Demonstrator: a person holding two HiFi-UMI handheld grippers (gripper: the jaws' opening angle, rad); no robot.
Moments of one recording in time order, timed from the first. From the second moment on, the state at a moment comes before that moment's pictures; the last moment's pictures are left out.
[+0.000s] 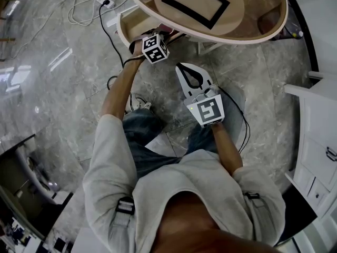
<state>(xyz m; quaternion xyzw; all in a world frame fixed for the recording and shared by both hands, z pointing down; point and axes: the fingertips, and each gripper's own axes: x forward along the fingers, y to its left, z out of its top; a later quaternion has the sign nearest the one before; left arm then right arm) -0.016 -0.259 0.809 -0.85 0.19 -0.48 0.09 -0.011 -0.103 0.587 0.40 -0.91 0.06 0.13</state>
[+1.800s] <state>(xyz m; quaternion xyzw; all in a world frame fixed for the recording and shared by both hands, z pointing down) -0.120 -0.280 0.503 -0.83 0.38 -0.35 0.21 -0.041 -0.082 0.550 0.35 -0.93 0.05 0.07</state>
